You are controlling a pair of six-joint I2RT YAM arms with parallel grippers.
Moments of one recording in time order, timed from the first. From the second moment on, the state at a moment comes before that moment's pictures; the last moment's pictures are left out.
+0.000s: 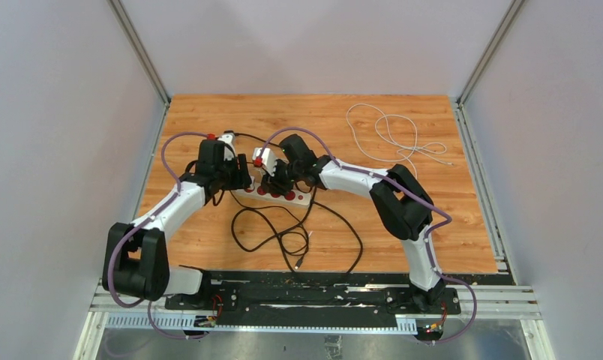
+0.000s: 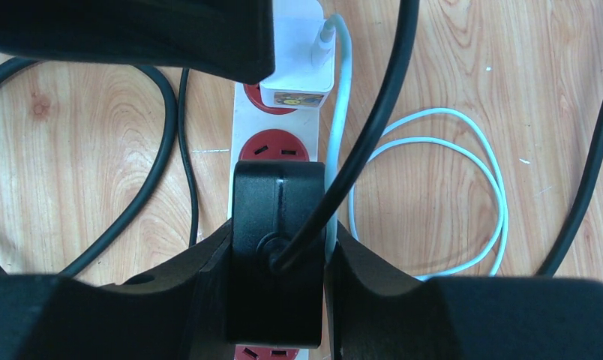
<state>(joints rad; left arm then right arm) -0.18 1.31 0.78 -0.23 0.09 -0.25 0.81 2.07 1.49 -0.11 -0.42 -0.46</state>
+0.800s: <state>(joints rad) -0.26 1.50 0.83 -0.15 0.01 -0.21 0.81 2.06 1.47 -0.08 -0.43 -0.44</state>
